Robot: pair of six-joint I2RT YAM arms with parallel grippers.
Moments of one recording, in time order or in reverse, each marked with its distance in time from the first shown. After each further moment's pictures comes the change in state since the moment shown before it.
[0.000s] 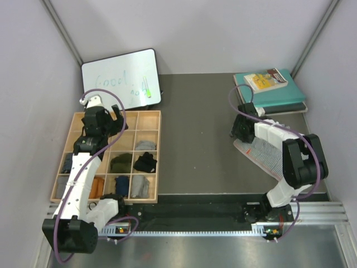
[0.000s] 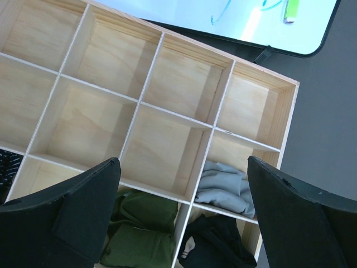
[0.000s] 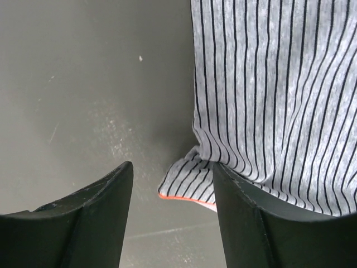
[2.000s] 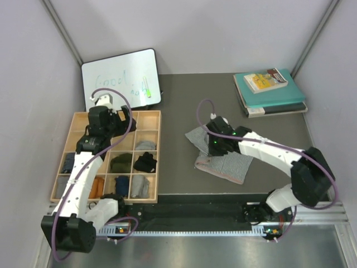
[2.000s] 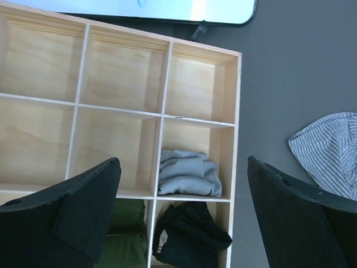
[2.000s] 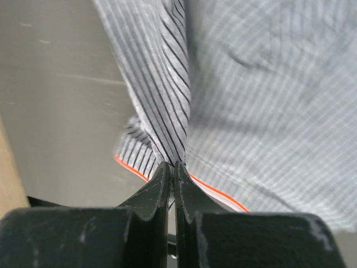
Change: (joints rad) left arm -0.037 0.008 -0.017 0.046 0.180 0.031; right arm 0.485 -0.109 0.060 -0.153 -0.094 0.034
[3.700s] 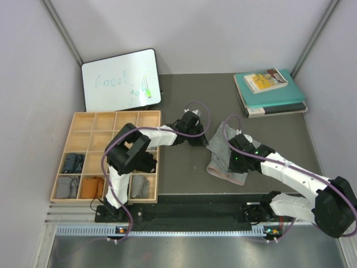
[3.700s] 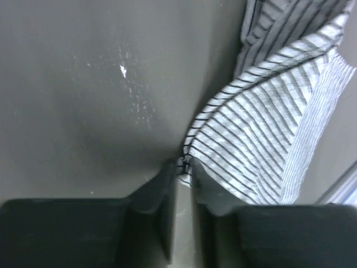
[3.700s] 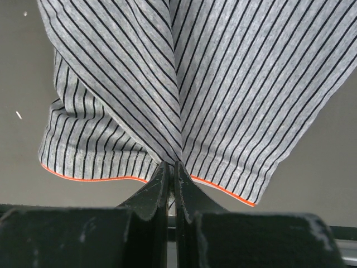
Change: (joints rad) left arm -0.678 1.028 0.299 0.484 0.204 -0.495; right arm -0.108 -0.378 -0.377 -0.091 0.061 0.108
